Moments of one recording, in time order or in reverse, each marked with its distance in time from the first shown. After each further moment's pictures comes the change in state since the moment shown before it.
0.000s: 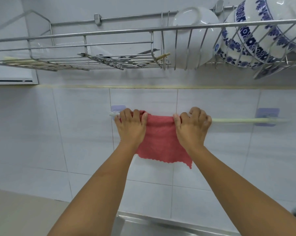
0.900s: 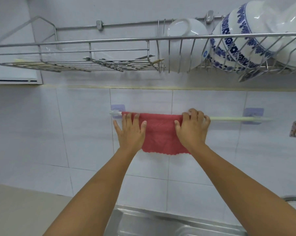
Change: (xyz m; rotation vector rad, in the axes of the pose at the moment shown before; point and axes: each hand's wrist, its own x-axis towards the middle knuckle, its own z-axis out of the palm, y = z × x) left_hand -0.040 0.004 -0.016 -0.064 -0.078 0.010; right_hand -0.004 0.016 -0.035 -0.102 -0.174 -0.042
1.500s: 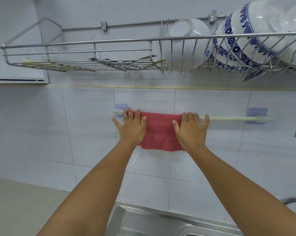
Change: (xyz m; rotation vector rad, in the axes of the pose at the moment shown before) left_hand 0.016 -0.002 -0.010 0.051 -0.187 -0.065; right_hand -0.009 -0.006 0.003 -0.039 -0.059 -0.057
